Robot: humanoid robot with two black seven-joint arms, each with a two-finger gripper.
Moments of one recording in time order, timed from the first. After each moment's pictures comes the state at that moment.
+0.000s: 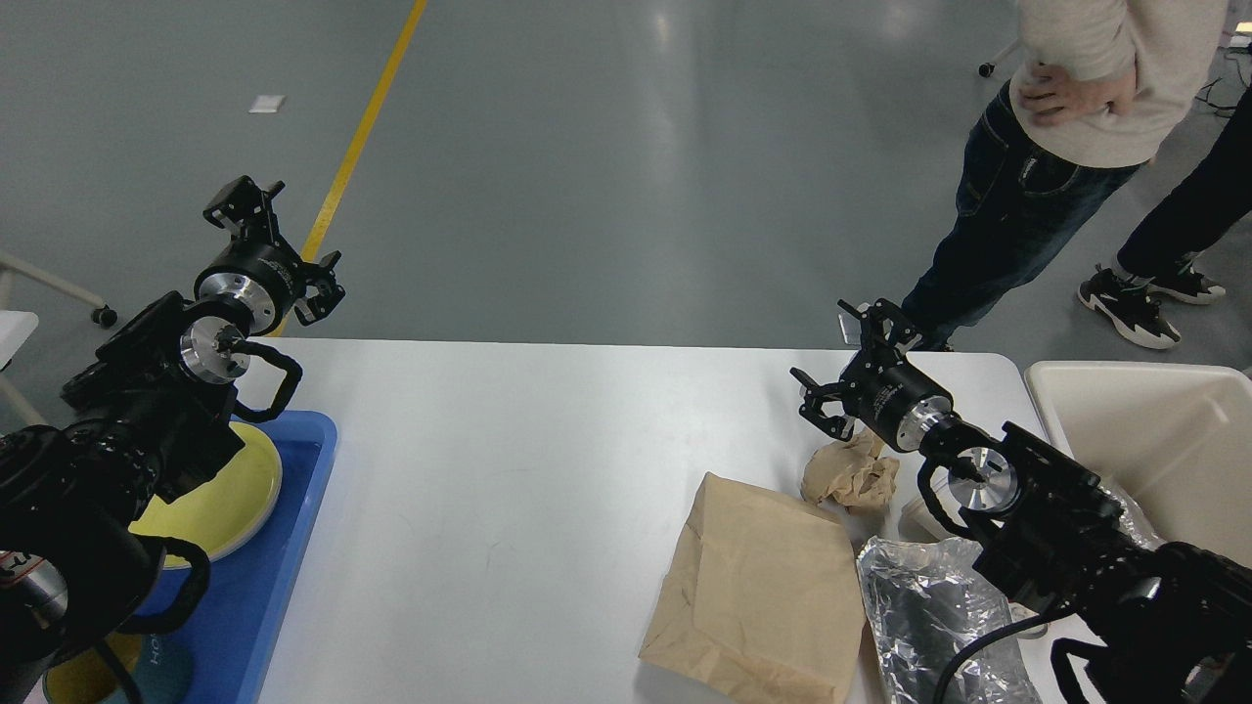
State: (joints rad) left arm -1.06 0.12 -0.56 0.03 -0.19 -0.35 -0.13; right arm 0.77 -0.06 0.61 0.18 0.04 0.56 0.08
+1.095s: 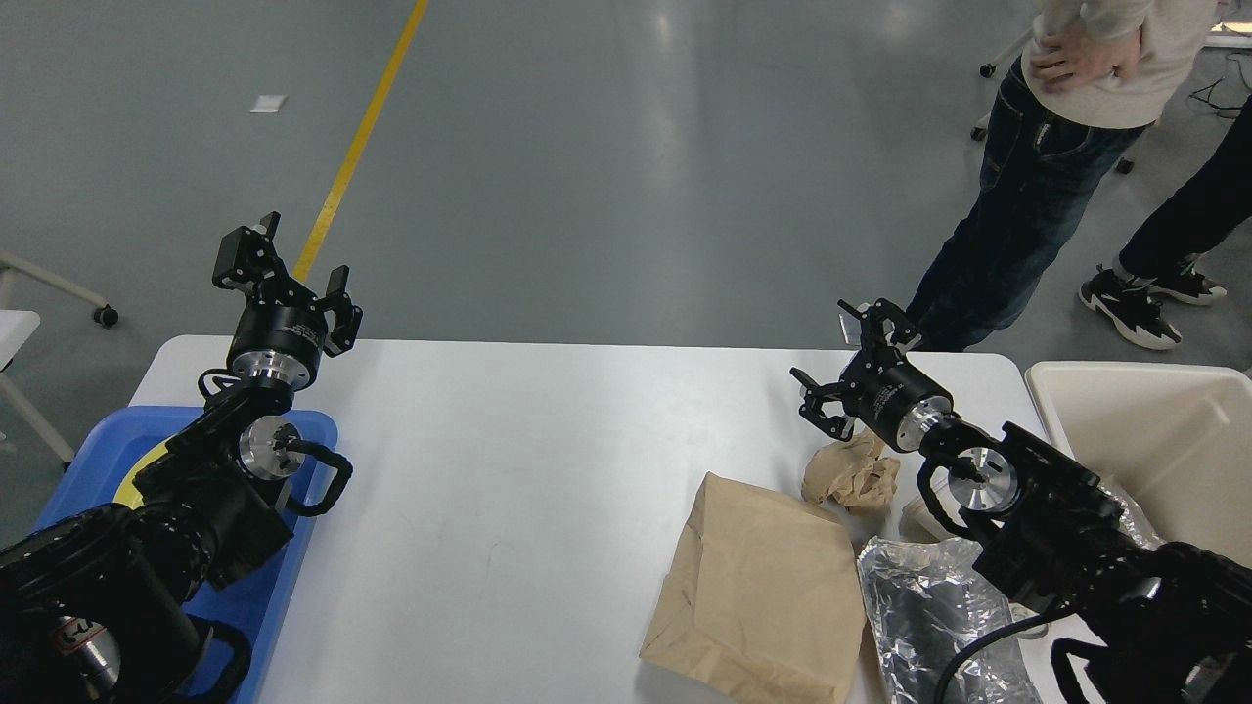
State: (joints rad) left arm -0.91 0.03 -0.55 0.03 -0.19 -0.44 -0.58; right arm 0.77 -0.06 0.61 0.18 0.04 0.56 0.08
